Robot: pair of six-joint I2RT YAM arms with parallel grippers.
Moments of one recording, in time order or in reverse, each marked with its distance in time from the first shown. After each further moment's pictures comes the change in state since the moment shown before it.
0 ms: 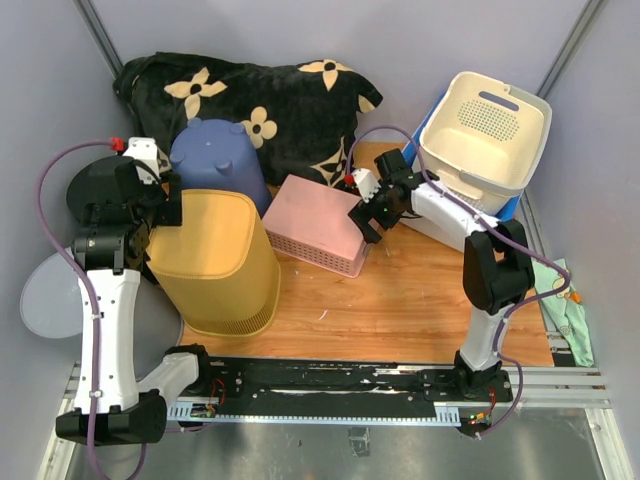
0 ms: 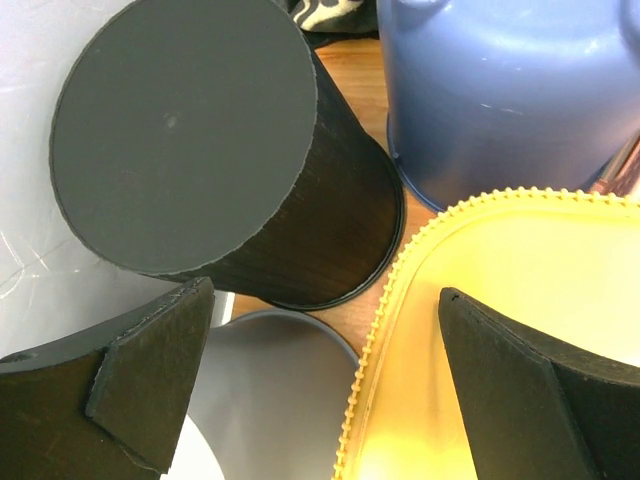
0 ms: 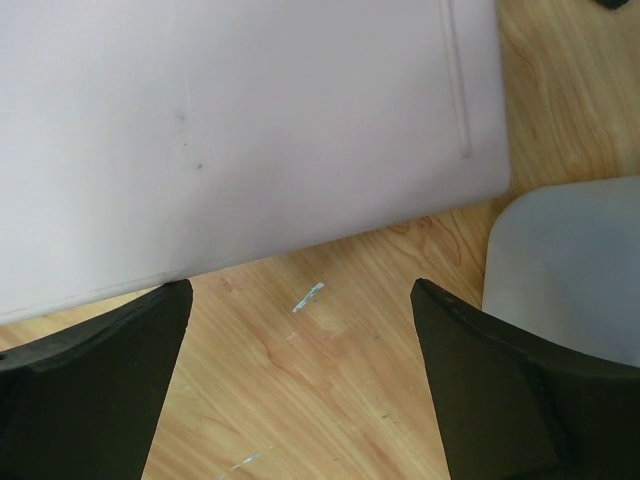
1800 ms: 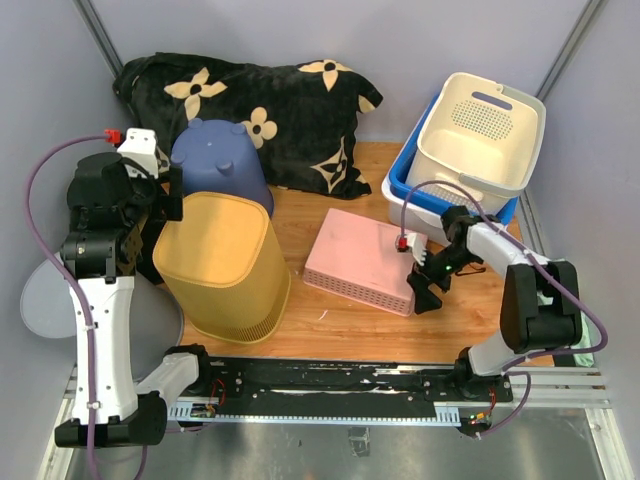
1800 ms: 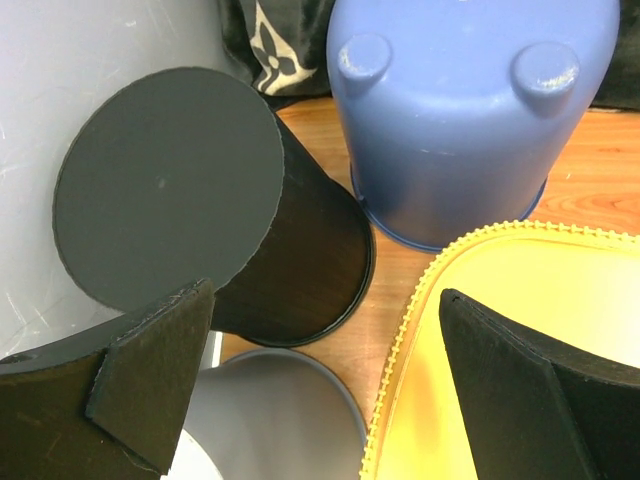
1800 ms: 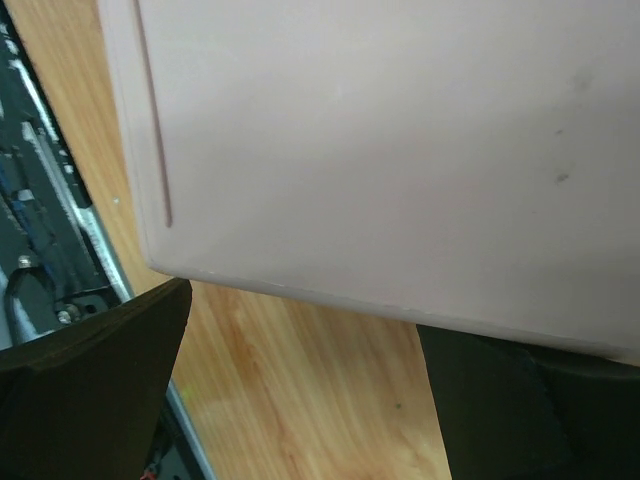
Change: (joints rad) left arm 0.000 -0.008 0.092 0.006 0.119 0.031; right arm -0.356 -0.328 -0.531 -0.378 -0.439 -0.613
